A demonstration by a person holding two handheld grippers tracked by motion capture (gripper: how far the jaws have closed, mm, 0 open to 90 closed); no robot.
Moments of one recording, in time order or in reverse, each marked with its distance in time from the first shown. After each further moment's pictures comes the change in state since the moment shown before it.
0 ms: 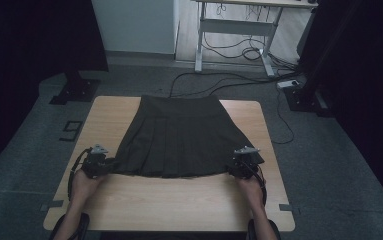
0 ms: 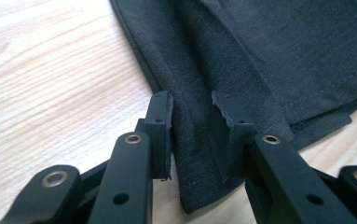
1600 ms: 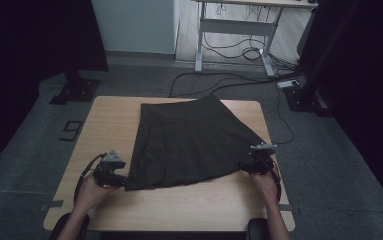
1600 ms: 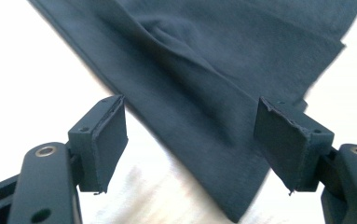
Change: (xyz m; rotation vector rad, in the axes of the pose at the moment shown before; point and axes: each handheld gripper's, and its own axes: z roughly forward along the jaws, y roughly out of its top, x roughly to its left) left arm -0.057 0.019 -0.021 -0.022 -0.155 0.116; right arm -0.051 -0.005 -0.012 -0.009 -0.052 0.055
